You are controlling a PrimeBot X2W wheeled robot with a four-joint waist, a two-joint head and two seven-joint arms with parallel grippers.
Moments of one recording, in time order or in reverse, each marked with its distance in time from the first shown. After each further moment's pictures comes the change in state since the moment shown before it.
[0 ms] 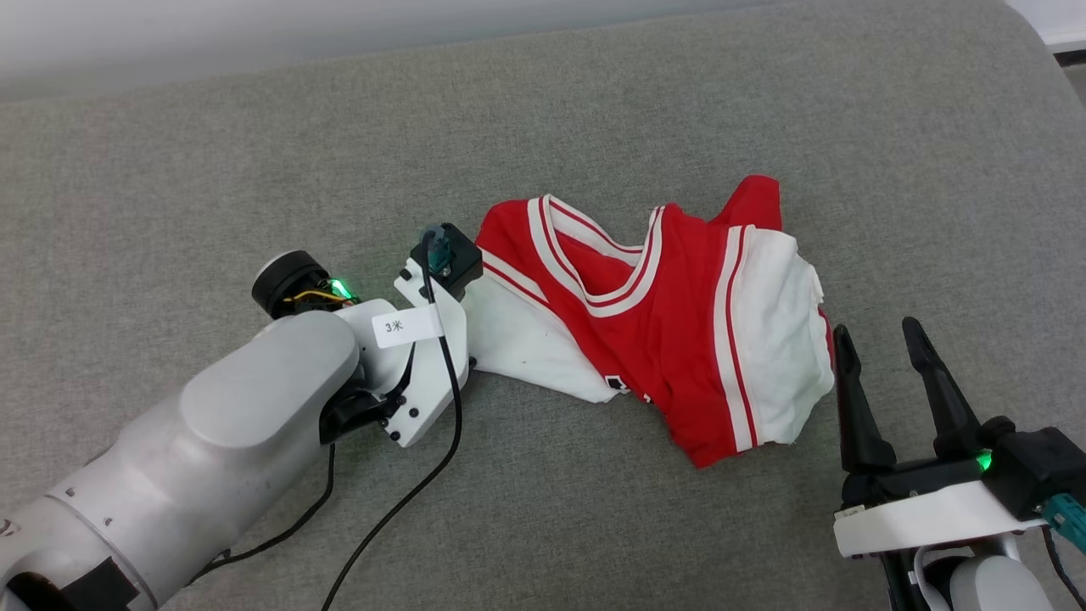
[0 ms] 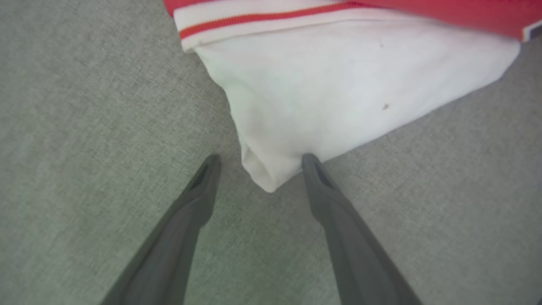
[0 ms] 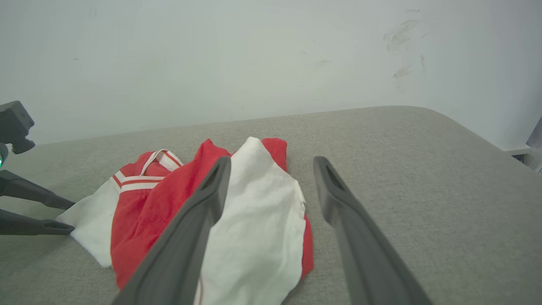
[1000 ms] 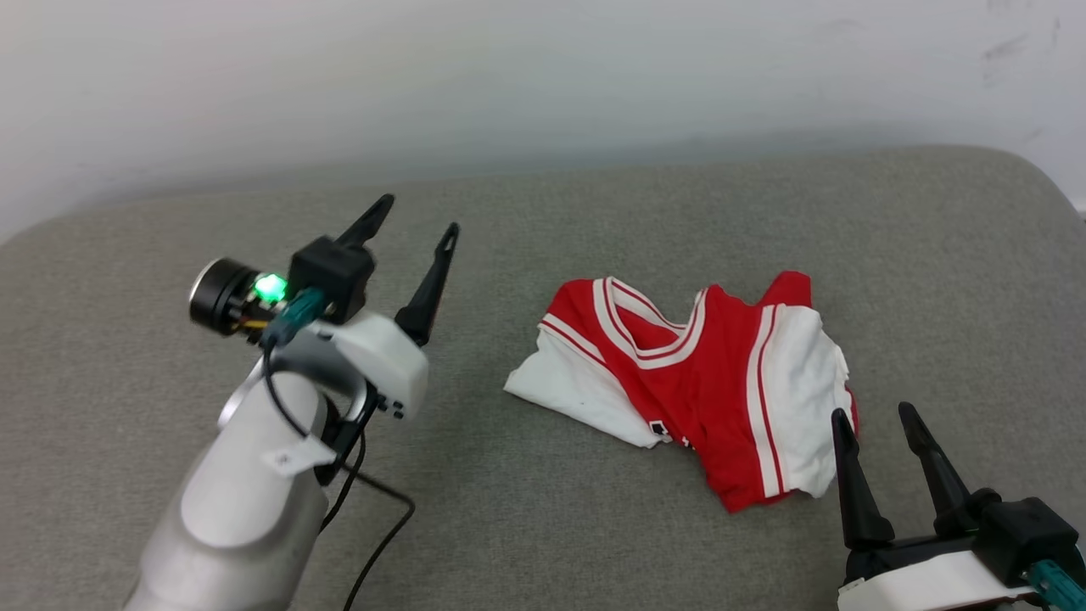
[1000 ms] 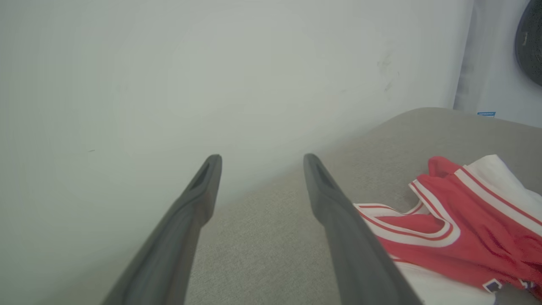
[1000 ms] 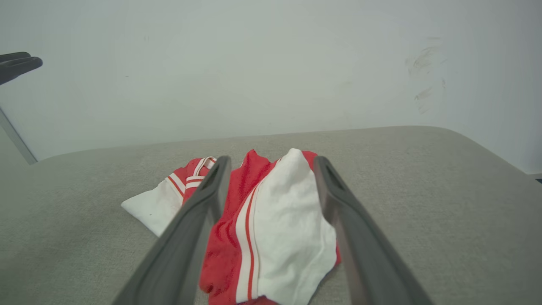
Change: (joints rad) left arm 0.432 -0.242 0.866 -0.092 0.669 0.001 -0.722; right arm 0.133 0.000 -0.014 0.020 -0.026 0.000 0.000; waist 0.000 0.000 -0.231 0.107
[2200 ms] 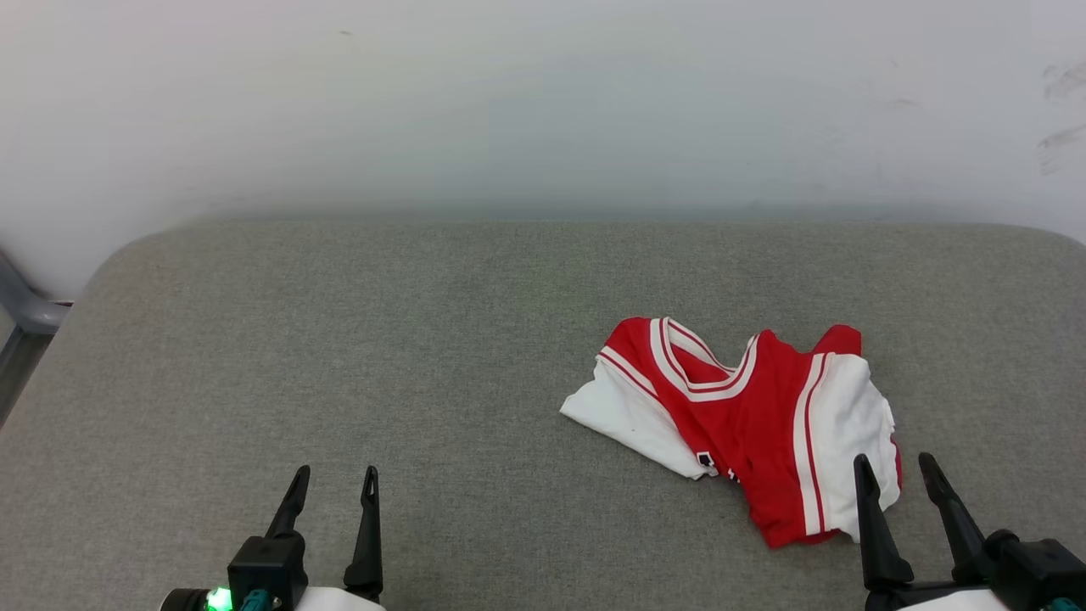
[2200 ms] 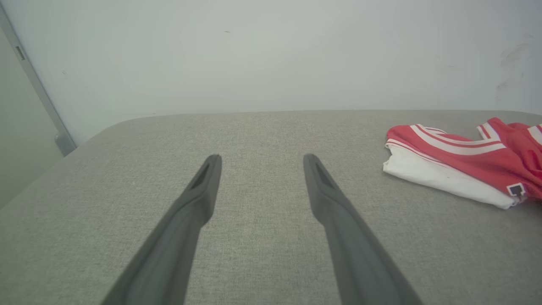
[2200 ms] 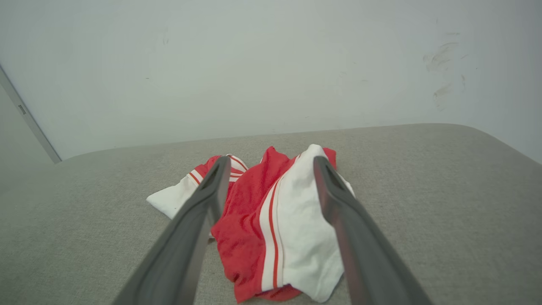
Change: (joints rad) left arm 0.638 -0.168 0.268 -0.255 0.096 0.152 -0.100; right arm 0.067 0.000 -0.043 0.034 0.032 0.000 0.000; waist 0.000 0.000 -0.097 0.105
